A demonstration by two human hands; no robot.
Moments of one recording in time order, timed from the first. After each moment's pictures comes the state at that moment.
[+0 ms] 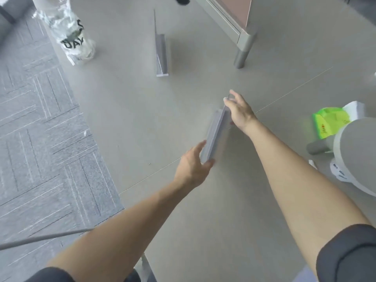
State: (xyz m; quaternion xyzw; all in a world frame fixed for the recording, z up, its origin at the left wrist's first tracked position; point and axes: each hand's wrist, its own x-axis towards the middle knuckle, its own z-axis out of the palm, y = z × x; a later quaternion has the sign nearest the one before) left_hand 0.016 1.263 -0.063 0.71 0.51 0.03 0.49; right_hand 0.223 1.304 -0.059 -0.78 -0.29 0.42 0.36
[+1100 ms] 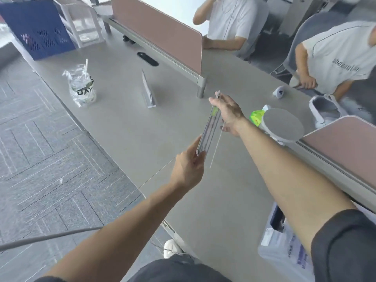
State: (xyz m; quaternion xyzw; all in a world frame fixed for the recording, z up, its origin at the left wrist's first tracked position) left_hand -0.117 1.187 0.079 0.78 0.30 0.24 0.49; right_hand 0.070 1.184 0.143 -0.78 -0.21 0.31 0.50
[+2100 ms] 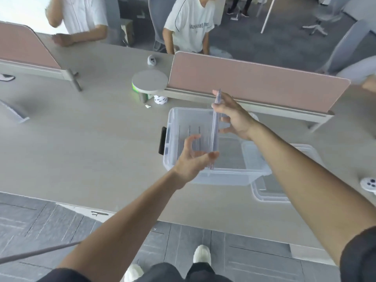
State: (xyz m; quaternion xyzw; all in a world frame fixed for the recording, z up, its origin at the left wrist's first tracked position) left_hand -0.105 0.845 0.093 0.64 0.05 -0.13 0.76; right_hand 0.018 0.706 0.173 -0.78 -0.08 0.23 0.57
